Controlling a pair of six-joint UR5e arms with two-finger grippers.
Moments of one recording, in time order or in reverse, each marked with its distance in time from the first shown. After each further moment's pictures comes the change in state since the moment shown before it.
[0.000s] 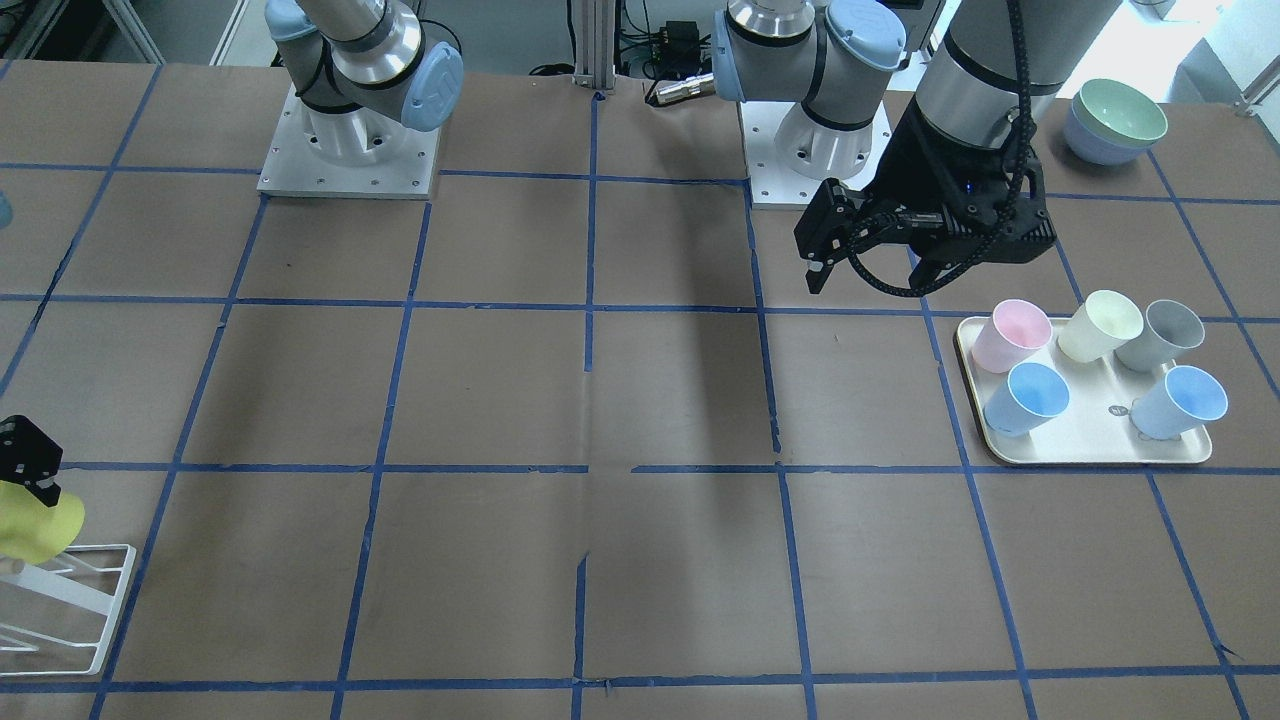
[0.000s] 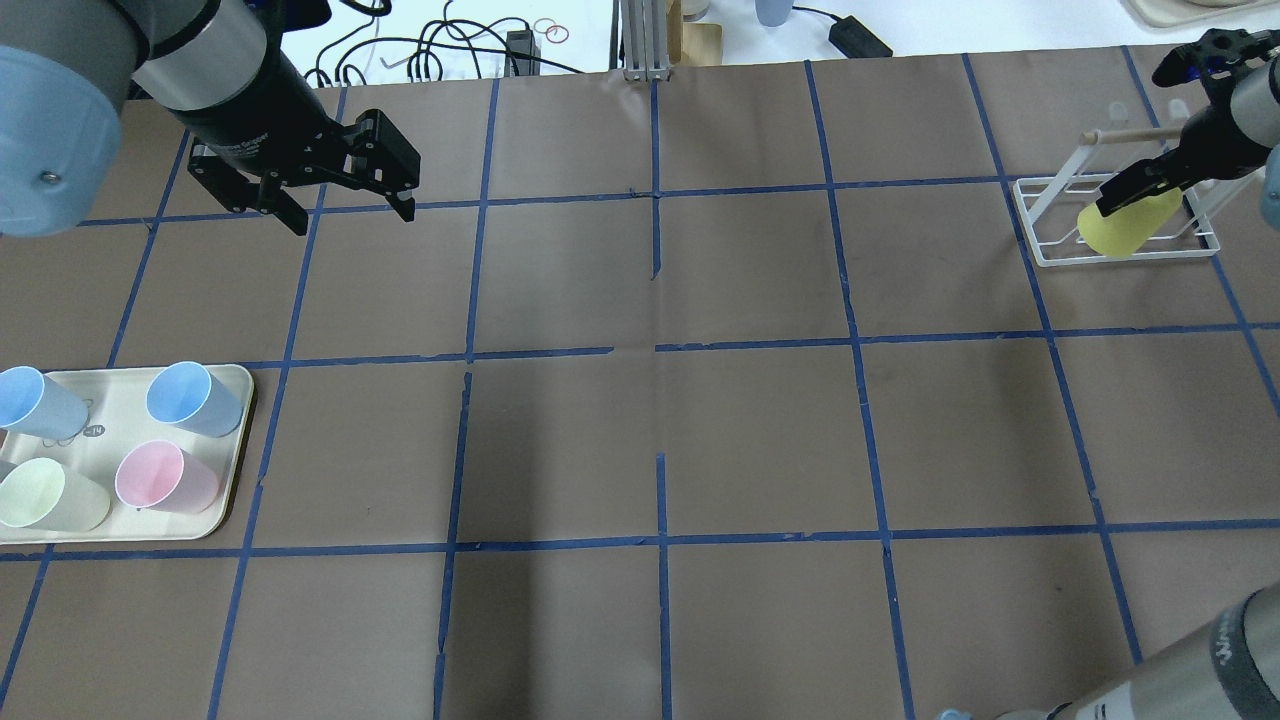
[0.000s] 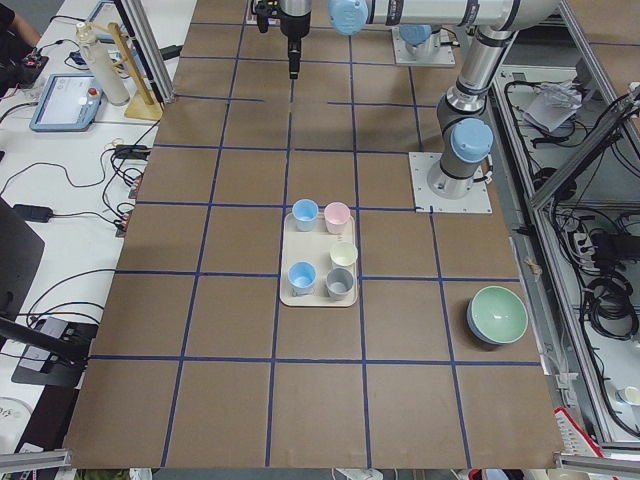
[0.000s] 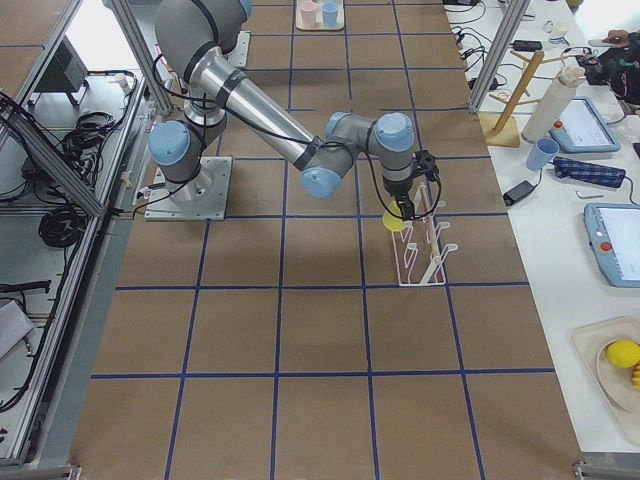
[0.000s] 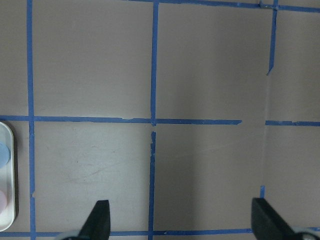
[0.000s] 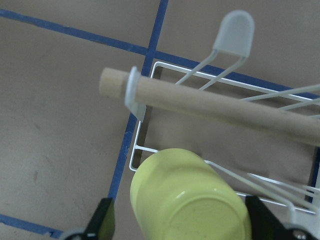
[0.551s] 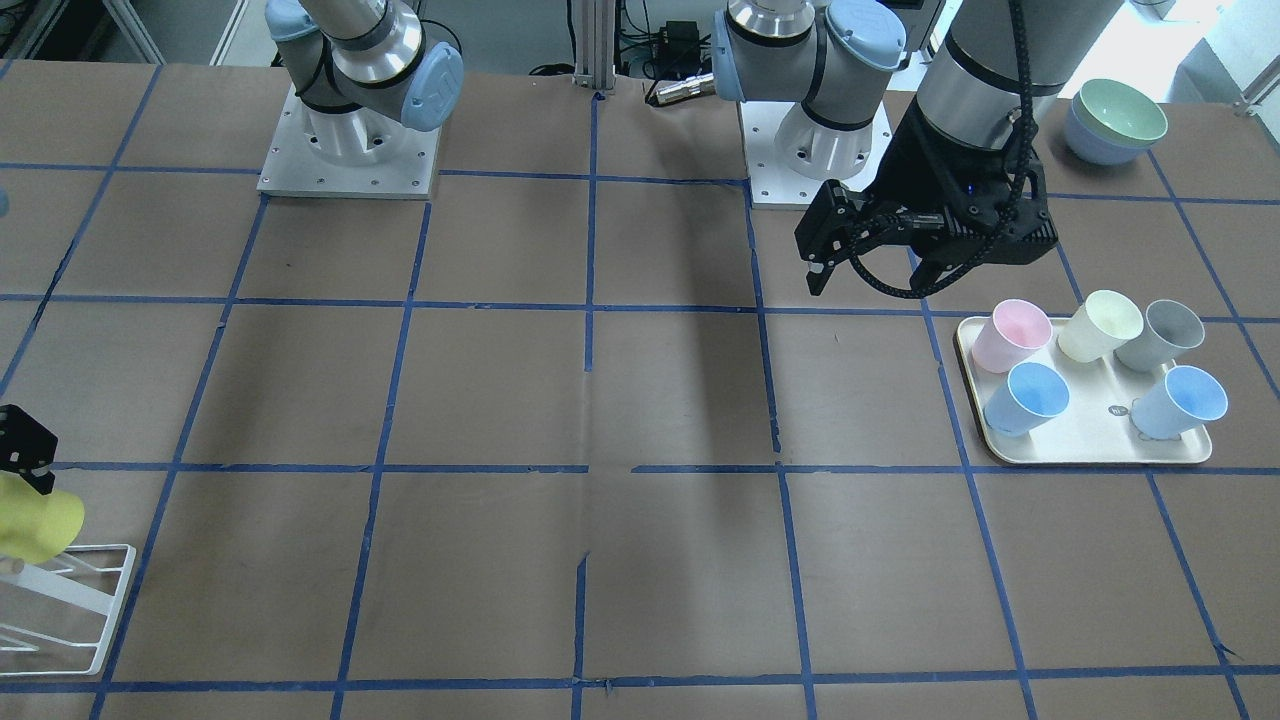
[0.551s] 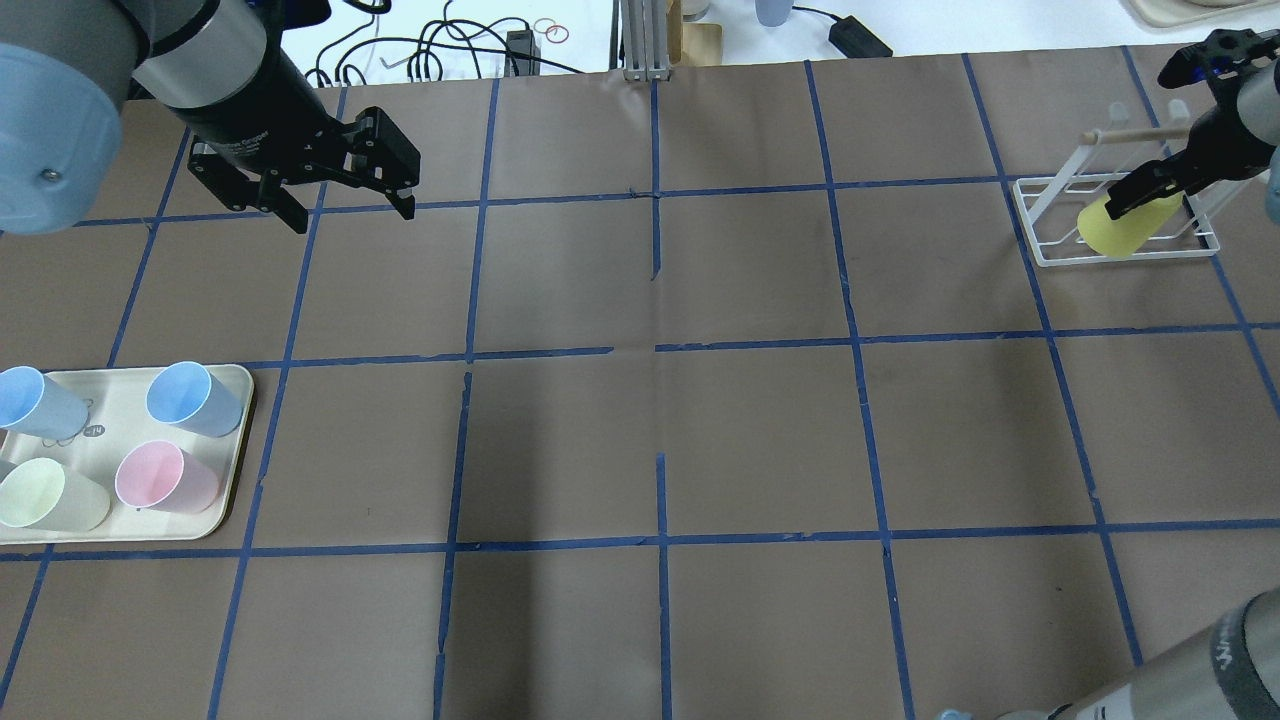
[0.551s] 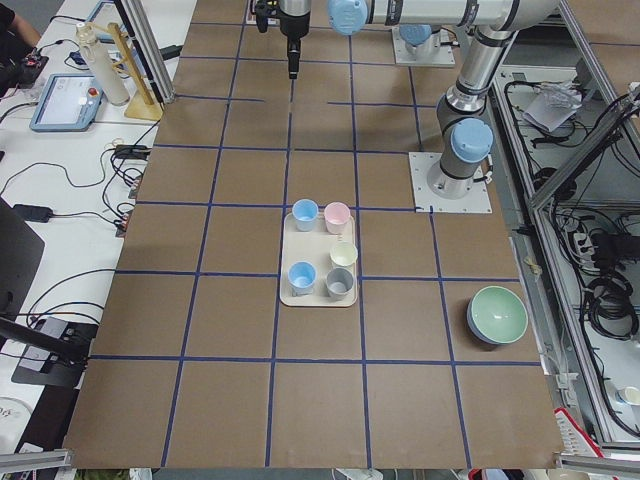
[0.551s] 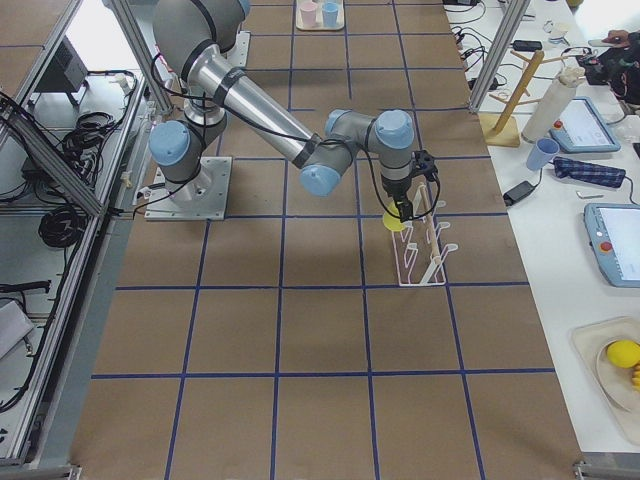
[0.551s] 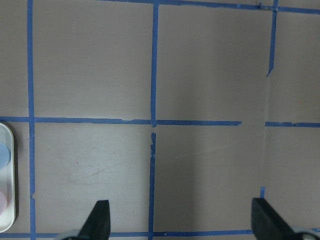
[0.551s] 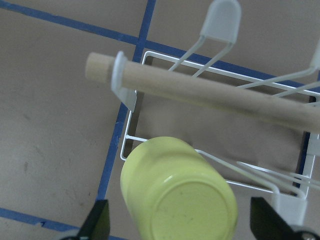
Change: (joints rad) left arm 0.000 -0.003 0.002 0.002 0.000 -0.001; right arm 0.000 -0.005 -0.001 0.006 -0.043 0.002
